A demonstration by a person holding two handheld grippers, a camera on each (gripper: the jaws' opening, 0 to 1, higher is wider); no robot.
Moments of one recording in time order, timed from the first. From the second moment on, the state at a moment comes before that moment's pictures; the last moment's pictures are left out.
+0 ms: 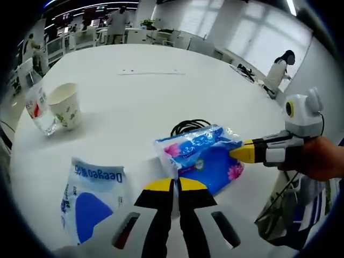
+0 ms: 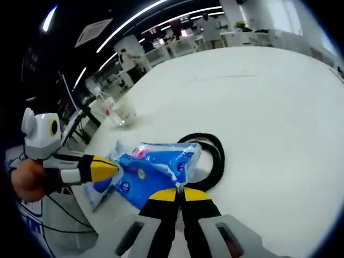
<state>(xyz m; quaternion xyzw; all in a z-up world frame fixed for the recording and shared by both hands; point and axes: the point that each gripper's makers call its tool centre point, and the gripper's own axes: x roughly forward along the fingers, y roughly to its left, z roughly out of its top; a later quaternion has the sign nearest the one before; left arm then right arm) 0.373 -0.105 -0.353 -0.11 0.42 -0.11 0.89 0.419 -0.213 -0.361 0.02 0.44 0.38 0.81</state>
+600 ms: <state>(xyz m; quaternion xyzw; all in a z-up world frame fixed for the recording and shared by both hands) 0.426 -0.122 -0.363 -0.13 0.42 -0.13 0.89 0.474 -0.224 -0.362 0.04 0.43 0.34 0.83</state>
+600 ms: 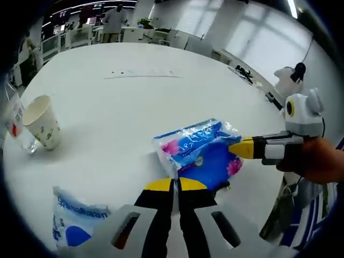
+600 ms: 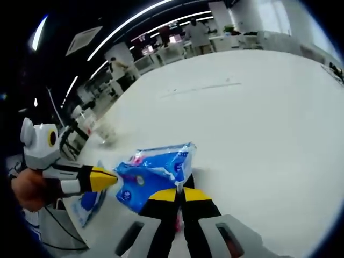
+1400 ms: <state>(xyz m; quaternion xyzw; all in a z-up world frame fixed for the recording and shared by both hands) 0.518 -0.128 -0.352 -0.16 0.39 -0.12 0.90 0.568 -0.226 -0.364 0.07 0.41 0.30 0.86</state>
